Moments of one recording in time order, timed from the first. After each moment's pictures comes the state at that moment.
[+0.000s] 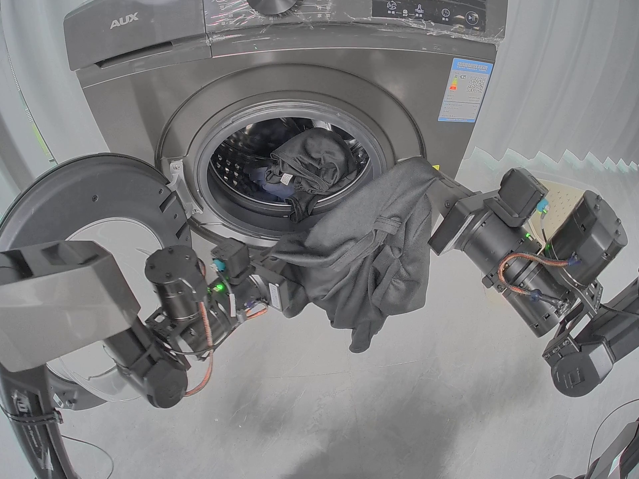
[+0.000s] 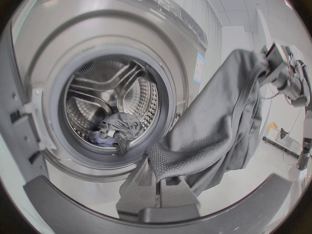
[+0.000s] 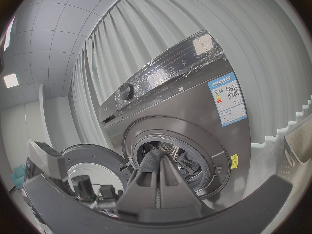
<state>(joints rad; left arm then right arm) -0.51 2.14 -0.70 -1.55 -0.08 0.04 0.67 1.77 -0.66 -1.49 -0.05 0.15</state>
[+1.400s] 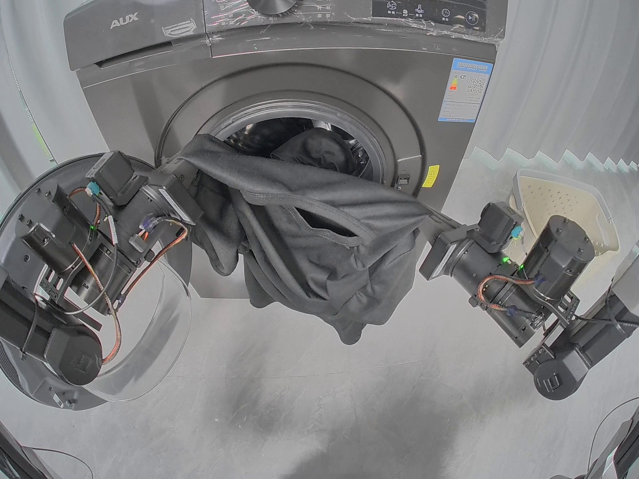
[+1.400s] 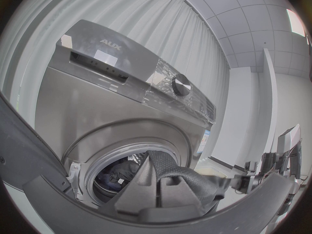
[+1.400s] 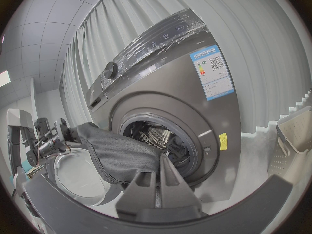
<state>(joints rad) -0.39 1.72 -0.62 -1.55 -0.13 -0.20 0.61 1.88 -0.62 -1.52 -0.06 0.17</state>
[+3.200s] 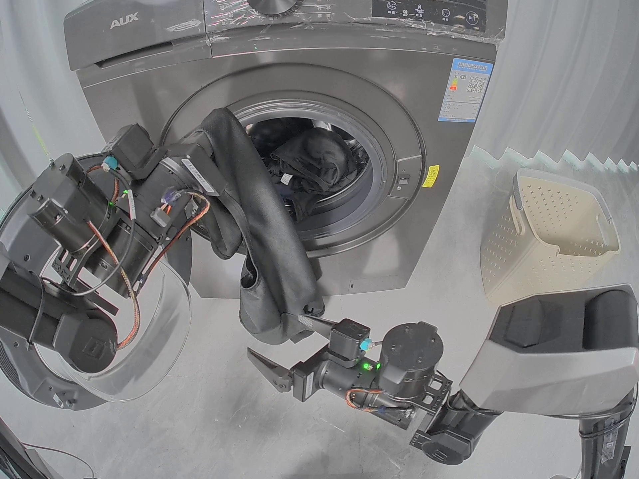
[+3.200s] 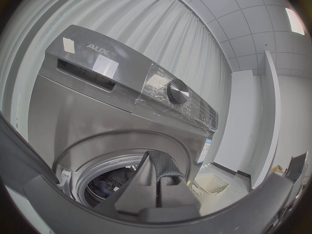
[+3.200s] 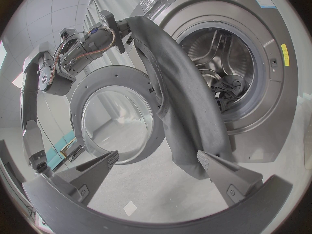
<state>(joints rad) -0.47 1.74 -0.75 -1.48 -0.02 -0.18 0.90 2.31 -0.77 -1.54 0.01 0.17</state>
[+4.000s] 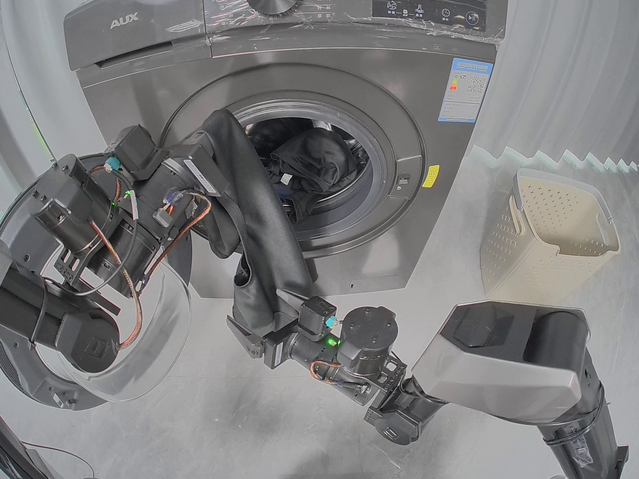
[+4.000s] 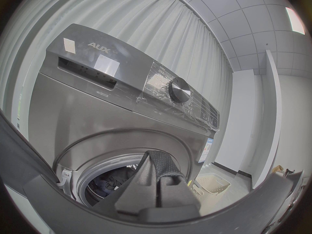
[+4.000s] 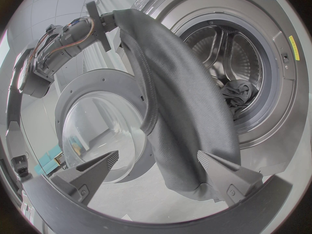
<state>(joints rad) -0.47 1.75 -0.76 -1.48 -0.01 -0.17 0.87 2.50 -1.12 -1.50 0.01 0.16</state>
